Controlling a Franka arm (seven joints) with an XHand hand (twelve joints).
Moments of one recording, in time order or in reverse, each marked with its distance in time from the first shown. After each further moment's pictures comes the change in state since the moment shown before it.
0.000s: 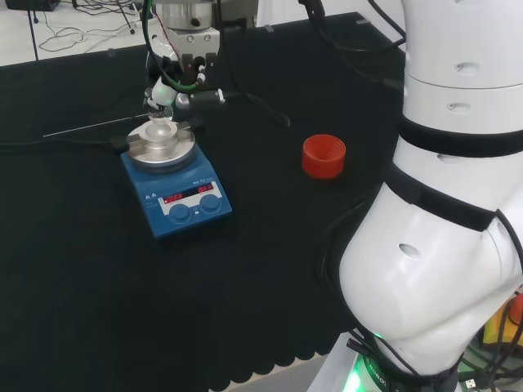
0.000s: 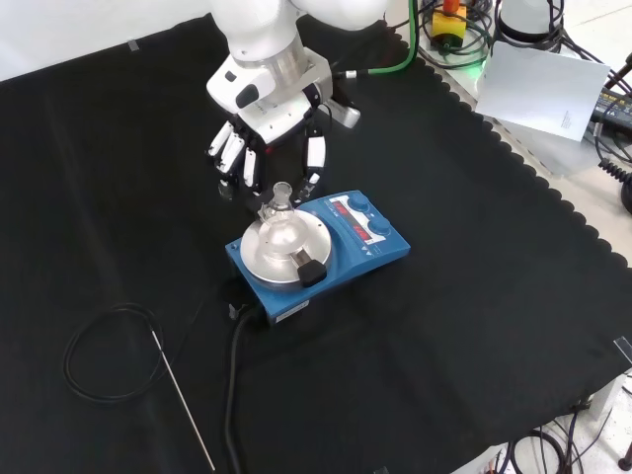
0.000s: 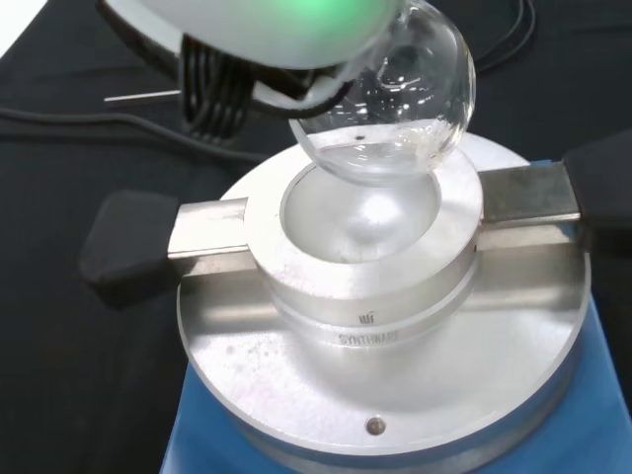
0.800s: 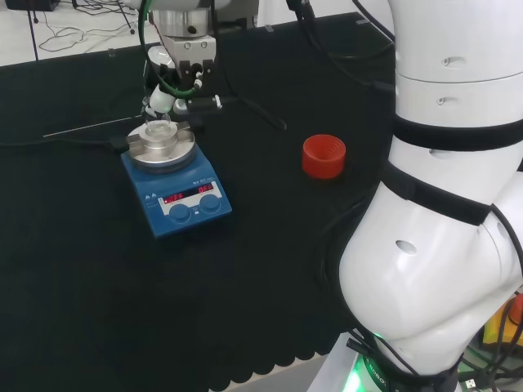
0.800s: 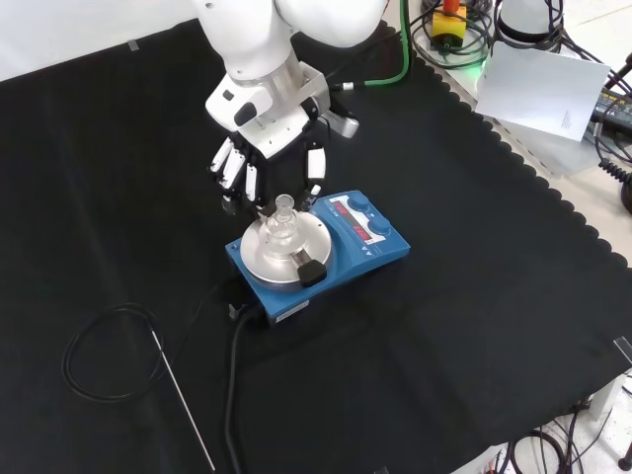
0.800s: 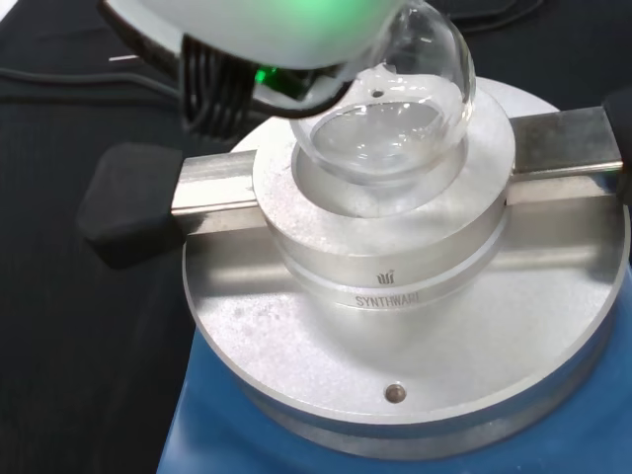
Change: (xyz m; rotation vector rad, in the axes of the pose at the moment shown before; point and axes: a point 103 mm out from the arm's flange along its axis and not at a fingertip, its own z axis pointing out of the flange) arm 0.002 0.008 0.015 0.042 0.010 -0.015
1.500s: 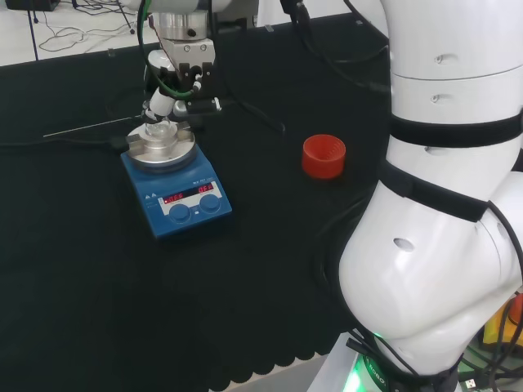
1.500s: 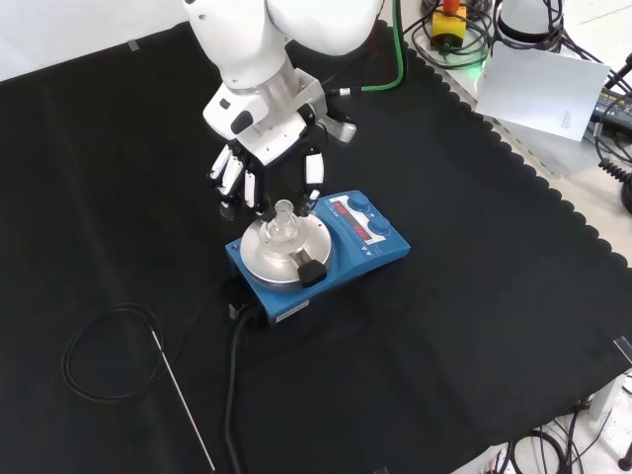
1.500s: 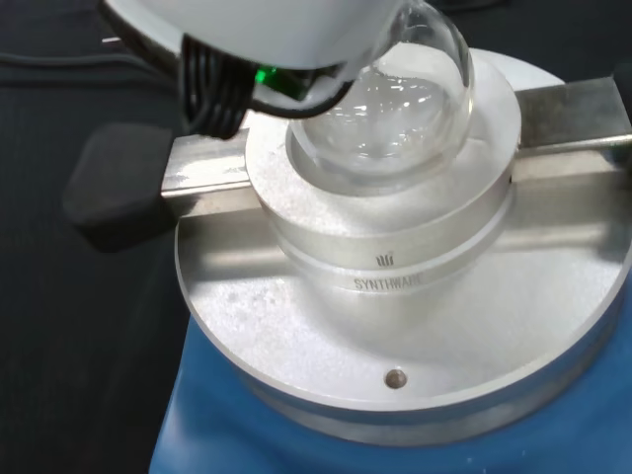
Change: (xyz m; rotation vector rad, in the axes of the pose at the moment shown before) arm -0.002 0.005 0.008 0.030 0.011 0.006
